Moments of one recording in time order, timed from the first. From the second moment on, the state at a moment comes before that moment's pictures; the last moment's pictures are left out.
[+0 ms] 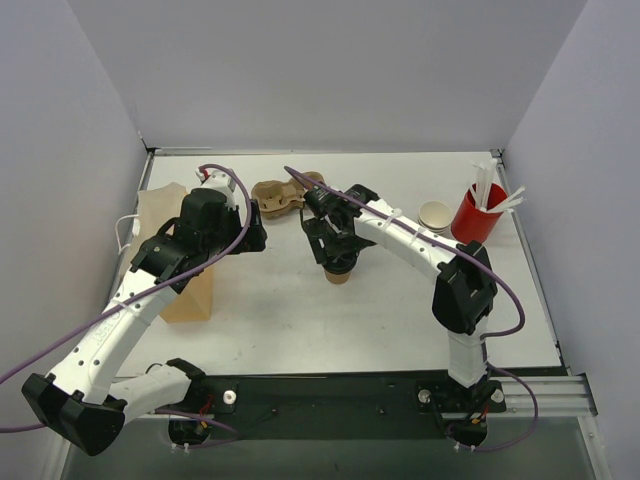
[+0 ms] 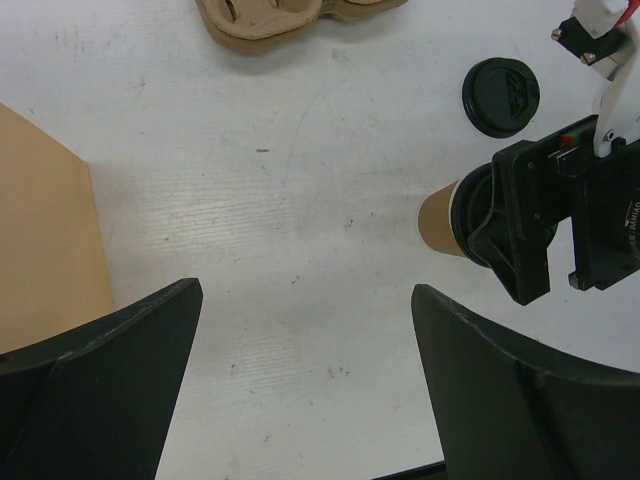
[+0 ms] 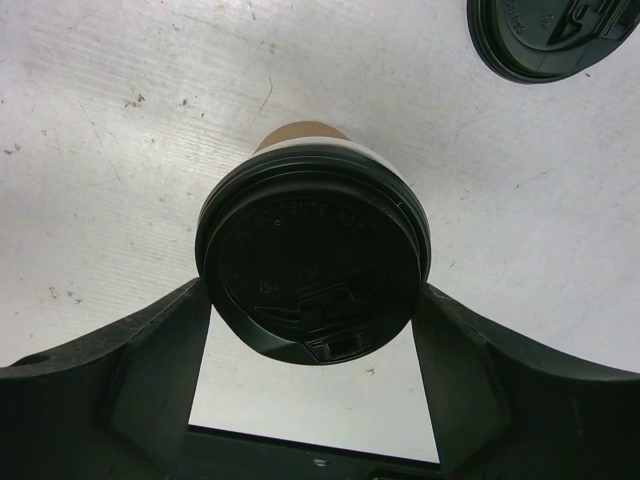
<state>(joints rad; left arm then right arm) -0.50 1.09 1.19 -0.73 -0.17 -0.44 0.79 1.93 1.71 -1.04 0.22 0.36</state>
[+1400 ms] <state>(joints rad) -0.49 1.09 1.19 -0.73 -0.17 -0.44 0.78 1.93 1.71 -1.04 0.20 0.36</state>
